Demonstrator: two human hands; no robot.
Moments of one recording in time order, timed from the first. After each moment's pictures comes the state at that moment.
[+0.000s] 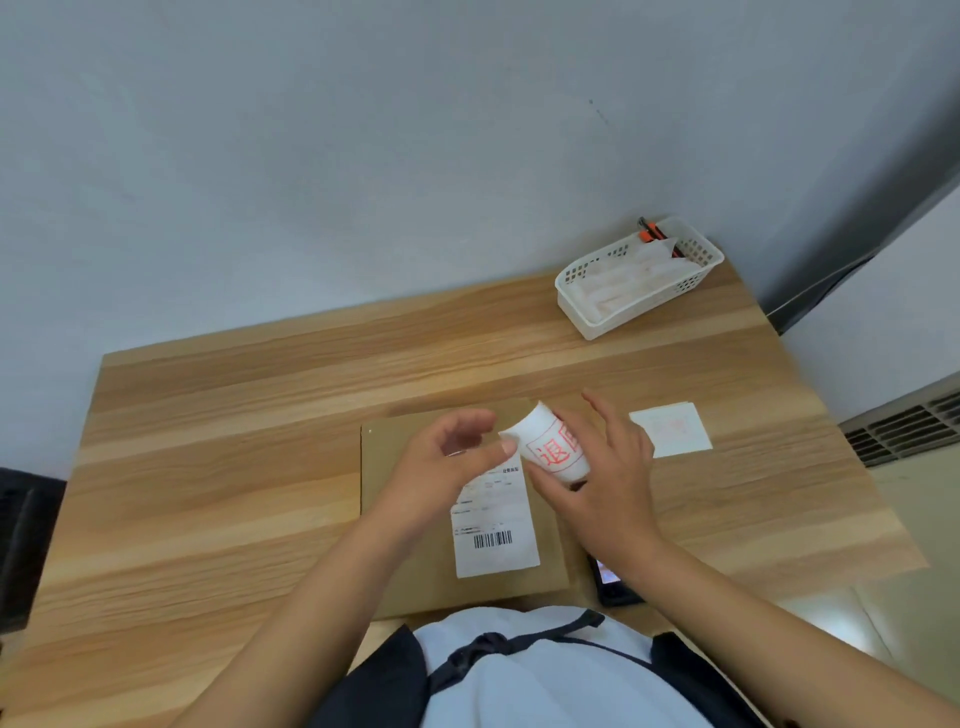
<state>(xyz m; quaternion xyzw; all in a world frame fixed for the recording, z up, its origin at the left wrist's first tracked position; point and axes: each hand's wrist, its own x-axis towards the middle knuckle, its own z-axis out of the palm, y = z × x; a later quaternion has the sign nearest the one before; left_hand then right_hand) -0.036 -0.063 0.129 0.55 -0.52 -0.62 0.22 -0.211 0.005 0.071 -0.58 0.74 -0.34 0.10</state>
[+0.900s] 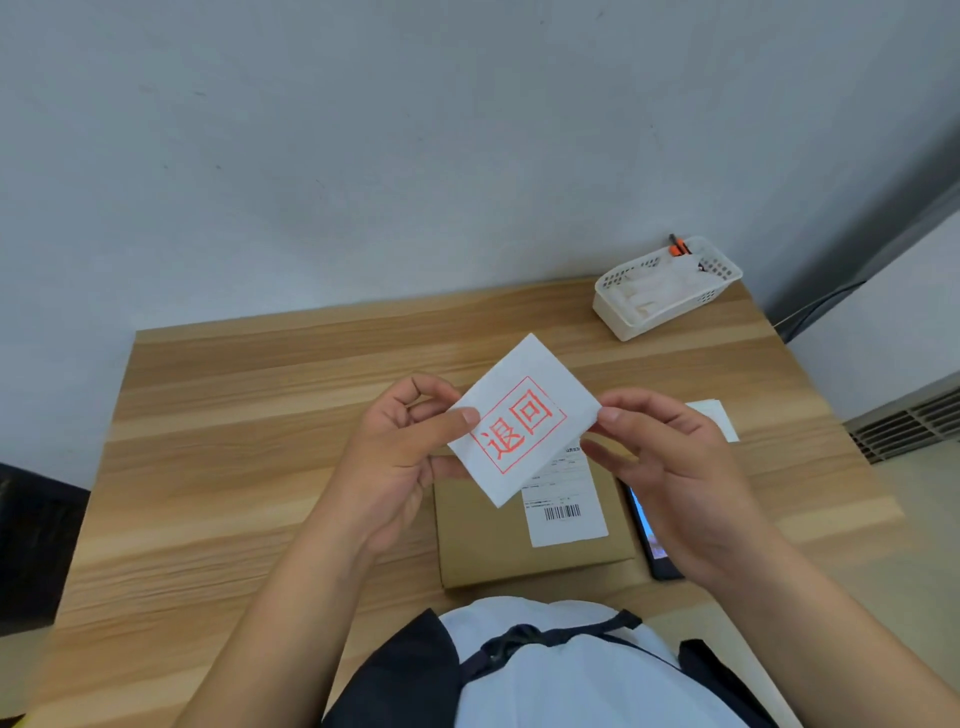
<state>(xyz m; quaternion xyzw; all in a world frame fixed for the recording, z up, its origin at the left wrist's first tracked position) 0.101 -0.053 0.188 0.39 -0.38 -0.75 0.38 -0.099 0.031 0.207 -0.26 0.56 -0.57 0.54</state>
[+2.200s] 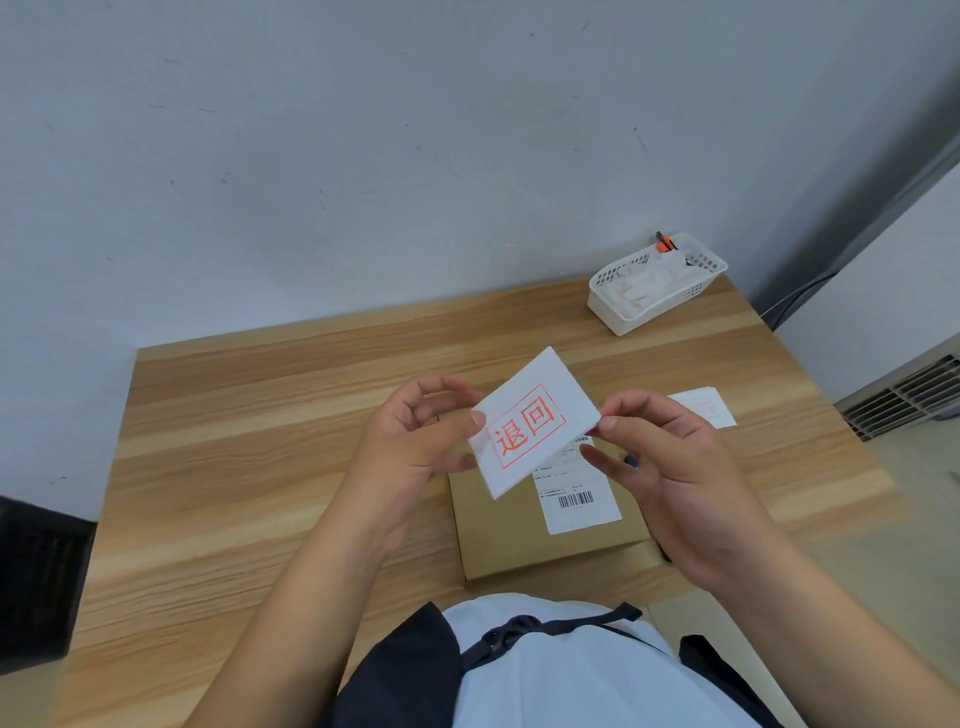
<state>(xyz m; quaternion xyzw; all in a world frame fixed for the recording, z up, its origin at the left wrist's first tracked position) 0.124 -0.047 0.183 0.44 -0.41 -0.71 0.35 -0.062 0.050 0.217 -0.25 0.58 -0.57 0.53</state>
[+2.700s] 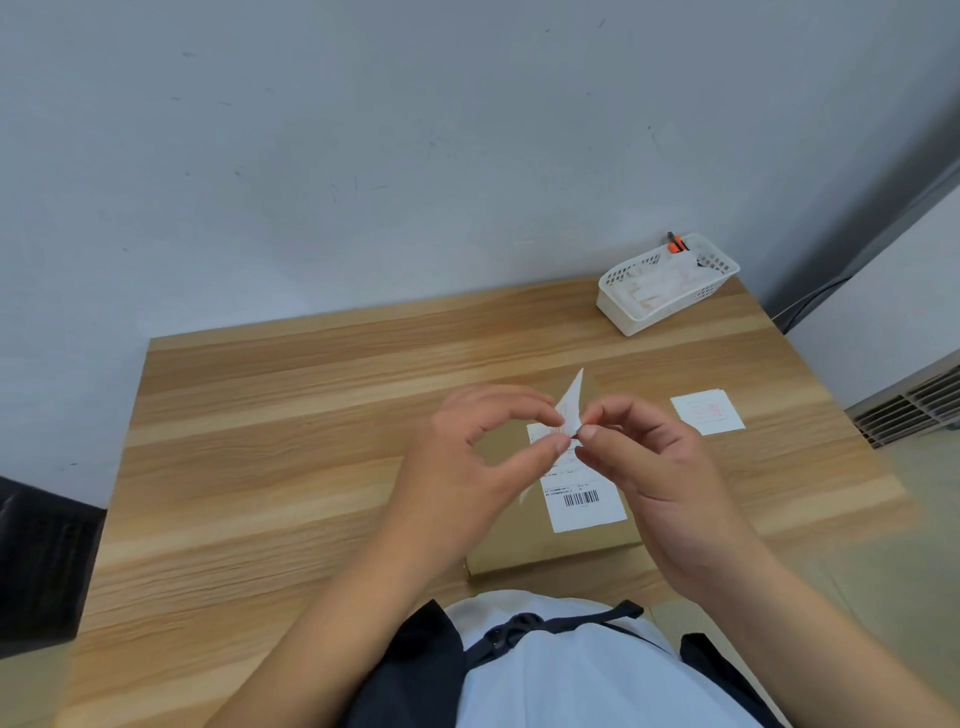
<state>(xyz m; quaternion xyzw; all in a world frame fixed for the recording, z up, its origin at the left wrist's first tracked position) 0.109 -0.016 0.202 0.40 -0.70 -0.47 0.35 -0.049 0.049 0.207 -0.34 0.58 -0.57 0.48</state>
